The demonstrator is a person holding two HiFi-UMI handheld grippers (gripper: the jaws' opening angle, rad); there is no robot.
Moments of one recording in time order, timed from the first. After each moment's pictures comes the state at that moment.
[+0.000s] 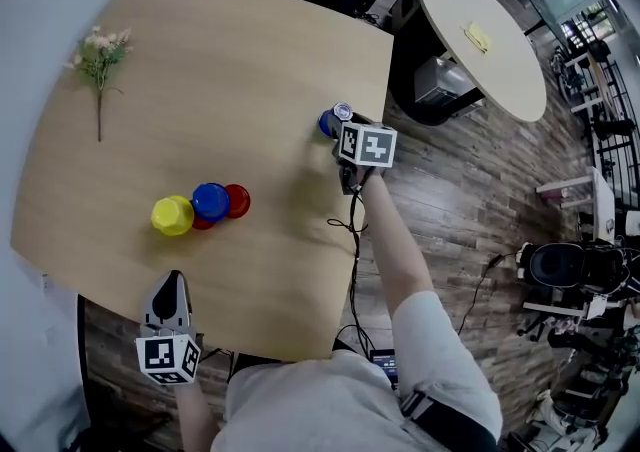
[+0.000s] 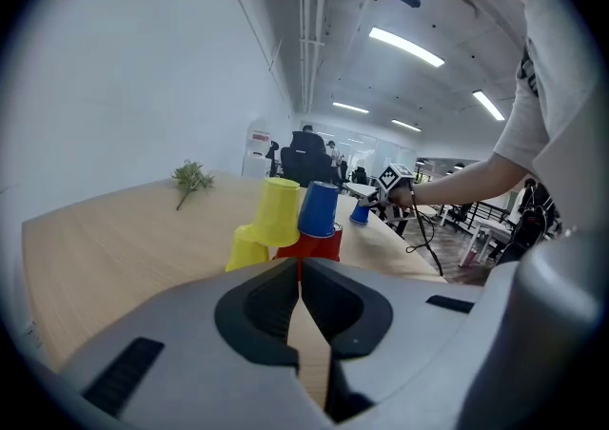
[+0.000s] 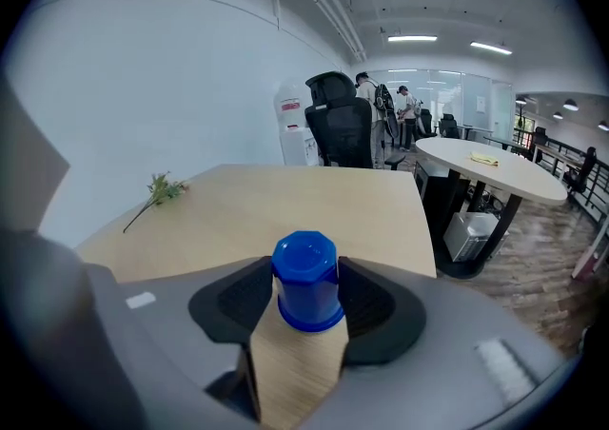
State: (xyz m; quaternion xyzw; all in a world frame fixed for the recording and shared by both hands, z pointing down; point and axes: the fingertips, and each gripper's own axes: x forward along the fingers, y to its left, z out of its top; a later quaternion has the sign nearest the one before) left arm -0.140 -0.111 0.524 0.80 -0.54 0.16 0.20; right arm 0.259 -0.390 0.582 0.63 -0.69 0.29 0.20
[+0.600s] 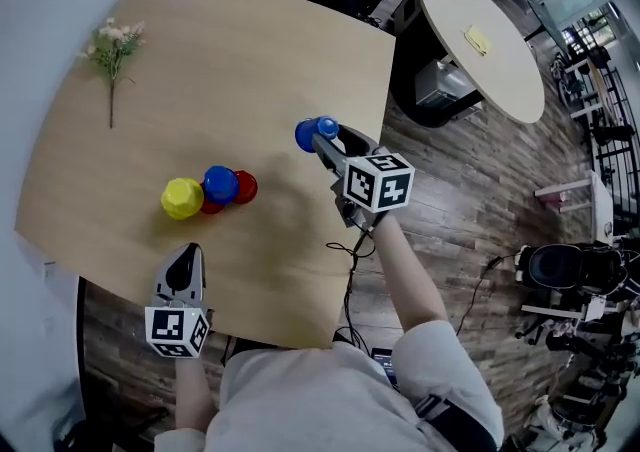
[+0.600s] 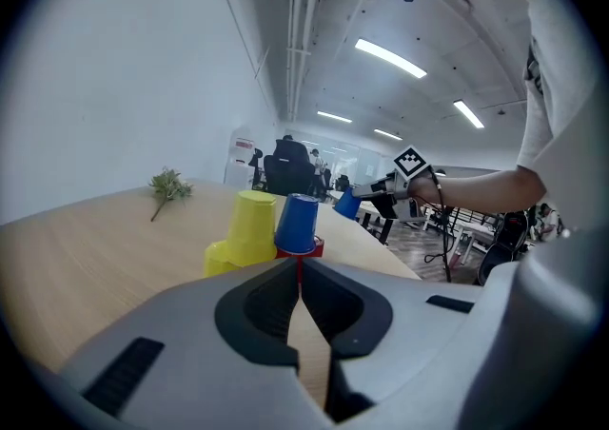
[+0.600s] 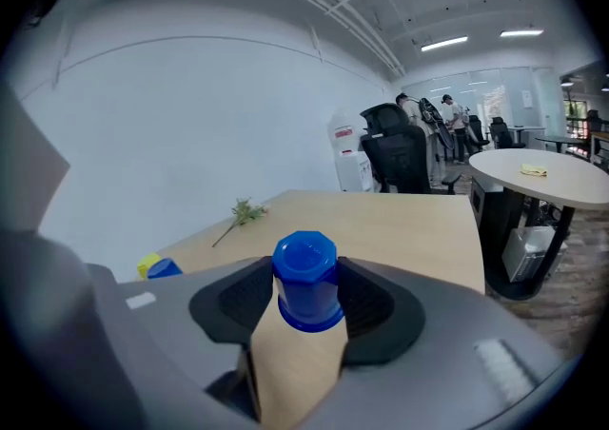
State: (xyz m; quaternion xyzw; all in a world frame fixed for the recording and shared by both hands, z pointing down) left arm -0.112 -0.121 0.508 0.84 -0.50 0.14 0.18; right arm 0.160 -0.303 0.488 0.51 -0.81 0.25 0.11
